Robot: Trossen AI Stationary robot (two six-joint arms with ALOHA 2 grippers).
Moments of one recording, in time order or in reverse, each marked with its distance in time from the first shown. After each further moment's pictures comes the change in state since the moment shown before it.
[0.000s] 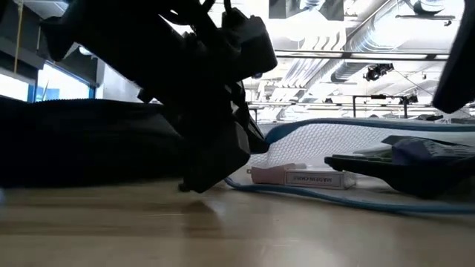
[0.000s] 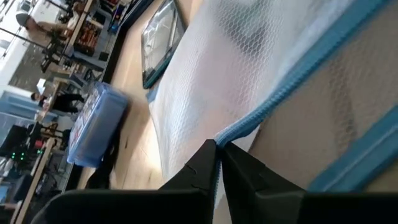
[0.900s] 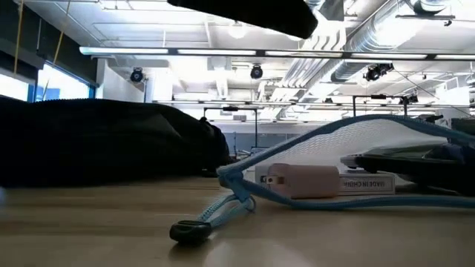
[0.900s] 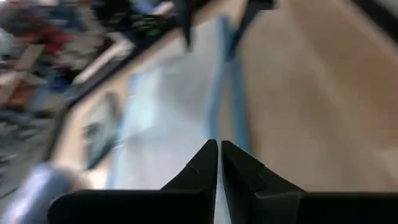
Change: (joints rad) left arm -0.203 -0.010 0.255 -0.120 0.168 -0.007; right arm 0.098 -0.039 -0.162 -0.305 -0.009 0.378
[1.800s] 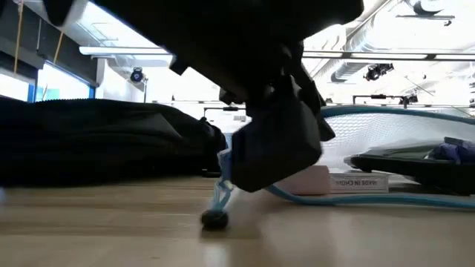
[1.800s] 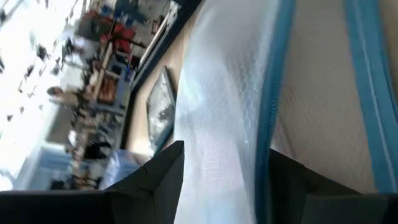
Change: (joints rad) left arm 0.155 0.162 0.000 0.207 -0.223 0.321; right arm 0.032 -0.016 0.032 0.245 0.081 -0.194
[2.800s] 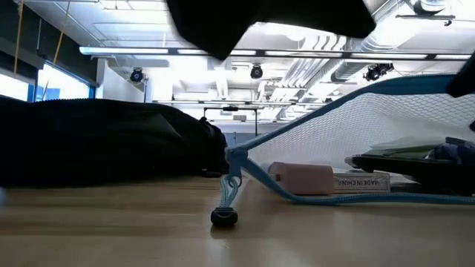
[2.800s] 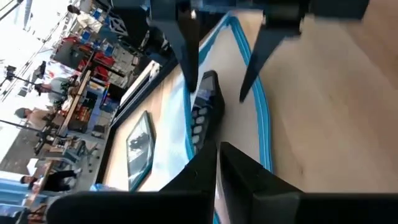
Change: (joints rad) left arm -0.142 -0.027 0.142 -0.140 0.038 -0.083; right arm -0.045 0.075 -0.002 -0.303 0.144 0.178
